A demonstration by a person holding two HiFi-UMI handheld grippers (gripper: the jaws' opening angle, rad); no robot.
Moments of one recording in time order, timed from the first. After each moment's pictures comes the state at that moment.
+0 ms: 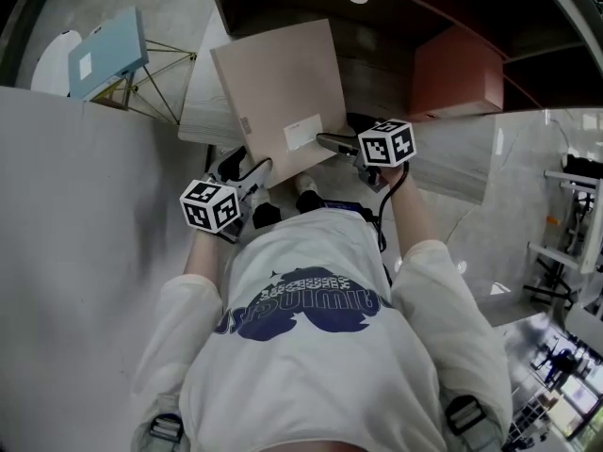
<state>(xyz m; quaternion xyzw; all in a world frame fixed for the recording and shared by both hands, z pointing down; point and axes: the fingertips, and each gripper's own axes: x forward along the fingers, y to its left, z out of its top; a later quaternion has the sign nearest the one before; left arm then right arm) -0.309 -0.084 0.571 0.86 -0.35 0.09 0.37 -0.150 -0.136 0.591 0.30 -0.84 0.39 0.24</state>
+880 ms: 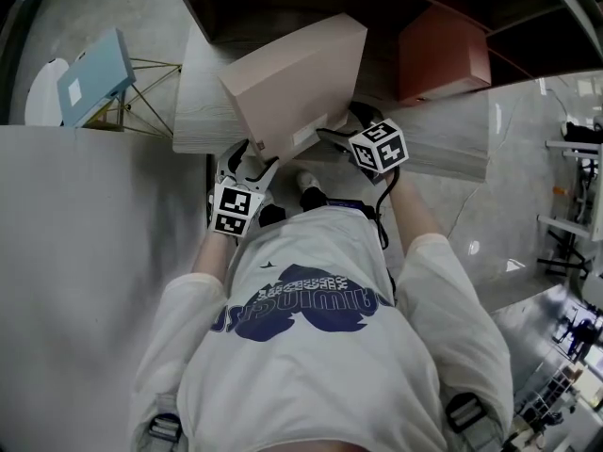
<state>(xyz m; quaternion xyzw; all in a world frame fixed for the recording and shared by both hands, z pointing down) -0.272 -0.091 0.574 0.90 -0.33 0.24 0.13 -0.117 -0.140 0.593 0.39 -0.83 0.26 0.29</state>
